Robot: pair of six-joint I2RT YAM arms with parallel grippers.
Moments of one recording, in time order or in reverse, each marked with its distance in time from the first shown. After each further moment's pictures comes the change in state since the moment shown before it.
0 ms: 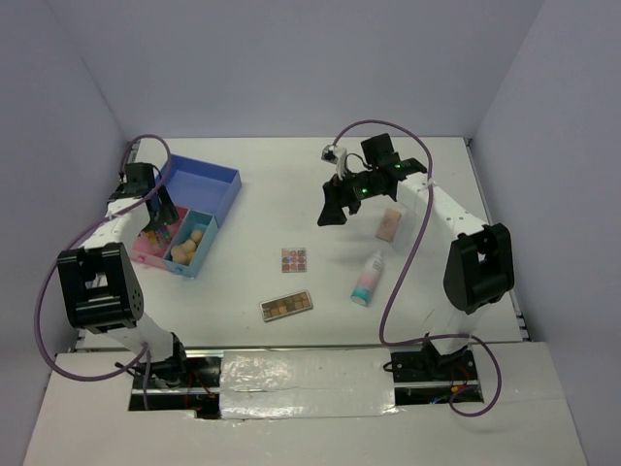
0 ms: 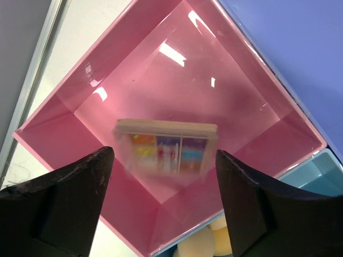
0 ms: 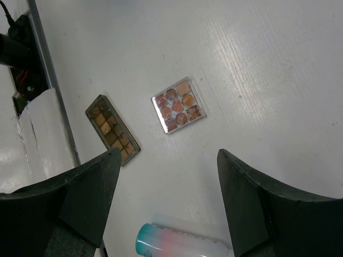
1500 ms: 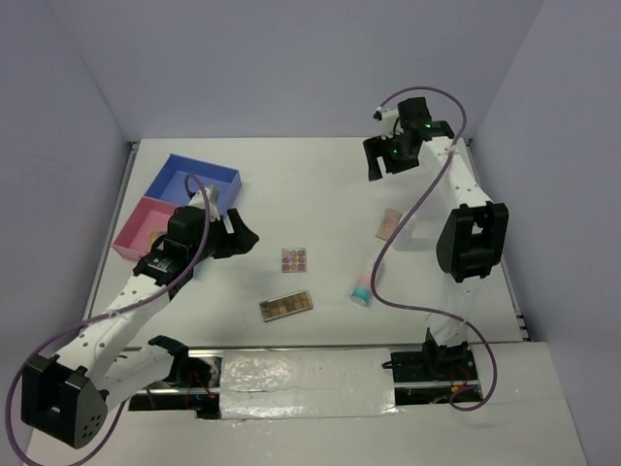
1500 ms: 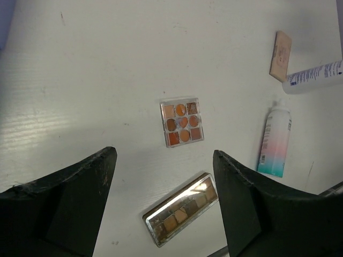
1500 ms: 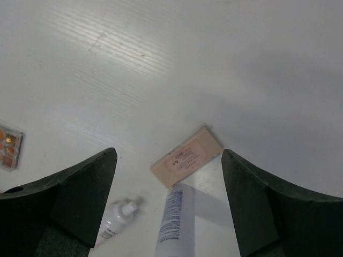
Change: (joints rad) left arm -0.549 -0.627 -0.422 0.266 0.414 -0.275; right arm -0.214 0.253 0.443 -0.235 0.595 0.093
